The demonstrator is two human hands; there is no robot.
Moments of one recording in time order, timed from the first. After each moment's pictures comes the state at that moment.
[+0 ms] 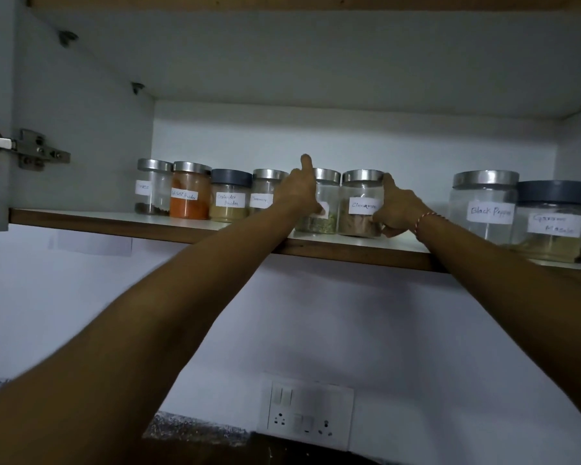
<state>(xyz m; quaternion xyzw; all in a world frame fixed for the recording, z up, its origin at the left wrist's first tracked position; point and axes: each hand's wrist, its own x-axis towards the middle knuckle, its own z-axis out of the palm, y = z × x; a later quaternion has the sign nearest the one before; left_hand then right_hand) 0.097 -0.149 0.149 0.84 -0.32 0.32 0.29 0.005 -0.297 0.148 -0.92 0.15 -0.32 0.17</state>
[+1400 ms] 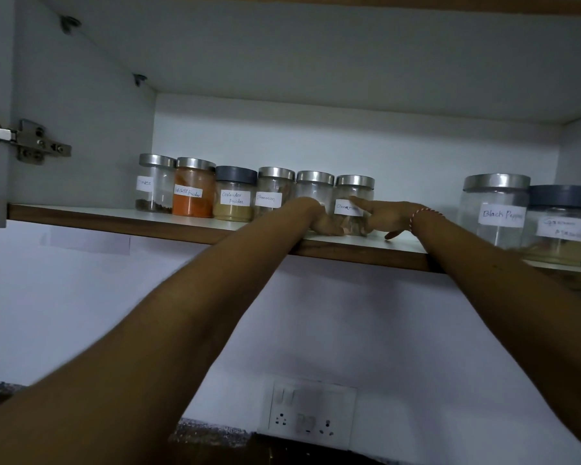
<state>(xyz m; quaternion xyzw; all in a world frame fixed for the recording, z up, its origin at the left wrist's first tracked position) 0.104 -0.155 0.145 0.95 -0.30 0.01 0.01 0.042 -0.295 0.152 -0.97 0.12 -0.12 0.15</state>
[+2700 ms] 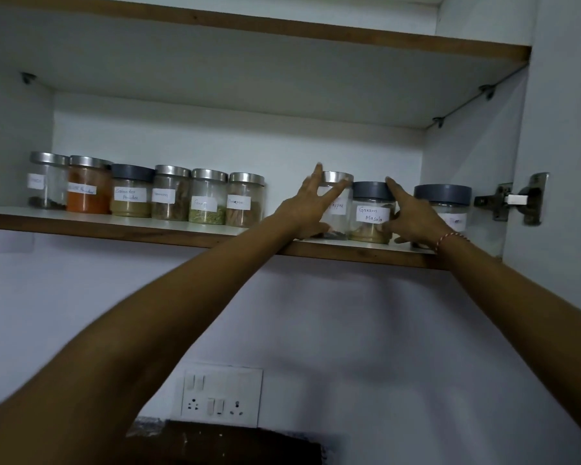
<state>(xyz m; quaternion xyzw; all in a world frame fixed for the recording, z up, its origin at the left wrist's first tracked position) -0.029 -0.292 0.132 0.80 -0.50 0.30 0.14 -0.152 -0.455 0.135 -0.91 0.15 -0.36 0.16</state>
